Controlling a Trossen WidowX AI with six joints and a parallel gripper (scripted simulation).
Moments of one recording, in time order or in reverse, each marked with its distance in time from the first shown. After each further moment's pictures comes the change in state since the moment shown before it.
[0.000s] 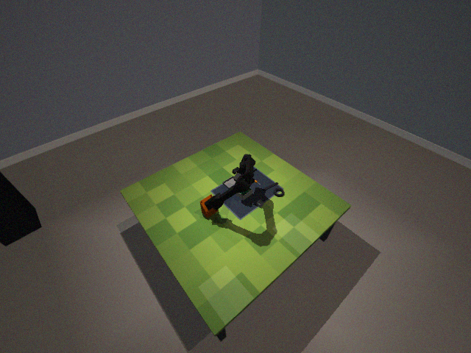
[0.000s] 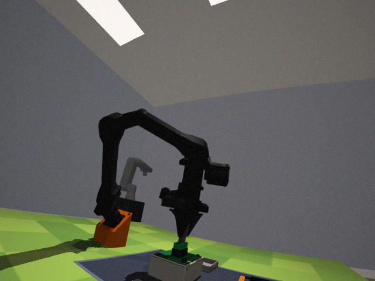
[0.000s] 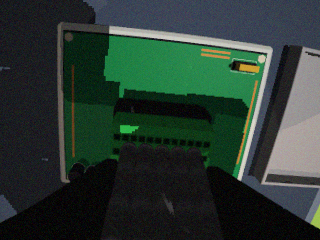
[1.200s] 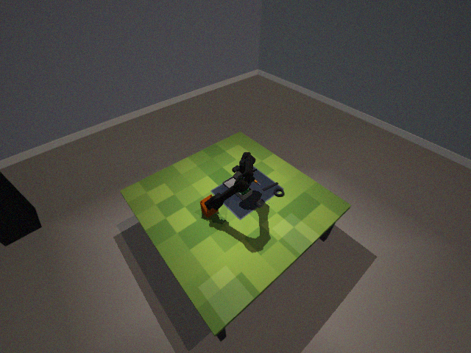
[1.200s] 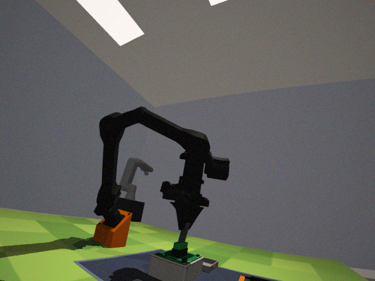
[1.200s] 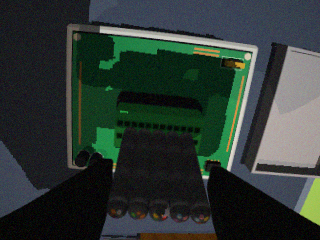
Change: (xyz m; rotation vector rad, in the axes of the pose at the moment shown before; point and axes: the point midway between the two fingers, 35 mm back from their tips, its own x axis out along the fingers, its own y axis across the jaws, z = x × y) arm -0.018 -0.001 0.001 -0.005 0.001 -0.004
